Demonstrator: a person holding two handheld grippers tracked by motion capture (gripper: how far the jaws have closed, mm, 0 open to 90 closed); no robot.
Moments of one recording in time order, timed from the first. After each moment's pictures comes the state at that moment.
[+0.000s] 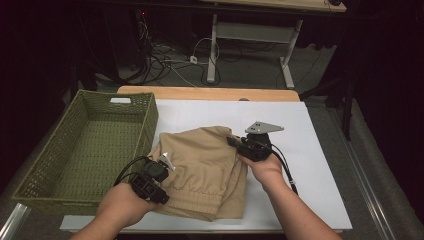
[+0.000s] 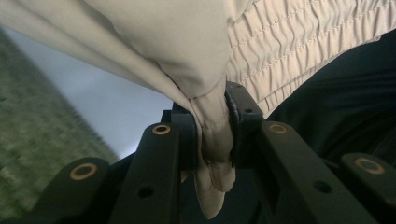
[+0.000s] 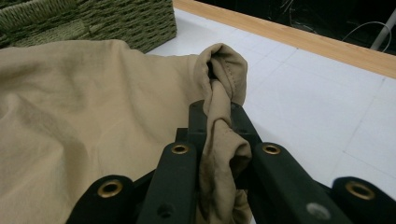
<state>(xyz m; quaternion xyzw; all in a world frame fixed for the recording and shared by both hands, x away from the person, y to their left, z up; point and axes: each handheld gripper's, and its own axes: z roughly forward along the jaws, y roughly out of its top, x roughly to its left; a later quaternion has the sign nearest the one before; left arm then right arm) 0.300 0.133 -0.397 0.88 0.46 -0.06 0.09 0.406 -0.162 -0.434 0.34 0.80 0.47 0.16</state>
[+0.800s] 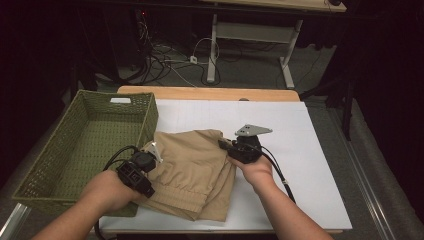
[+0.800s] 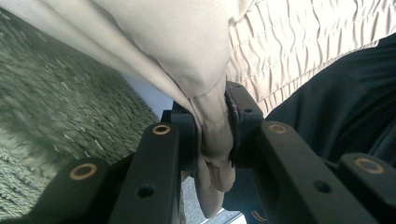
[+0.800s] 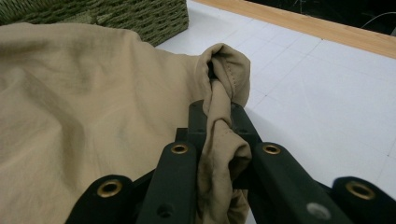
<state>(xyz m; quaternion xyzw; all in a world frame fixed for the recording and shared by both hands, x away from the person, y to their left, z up) 0.322 0.160 -0.388 0.89 0.44 -0.08 0.04 0.408 -0.141 -0.447 0.35 0.80 0.46 0.14</state>
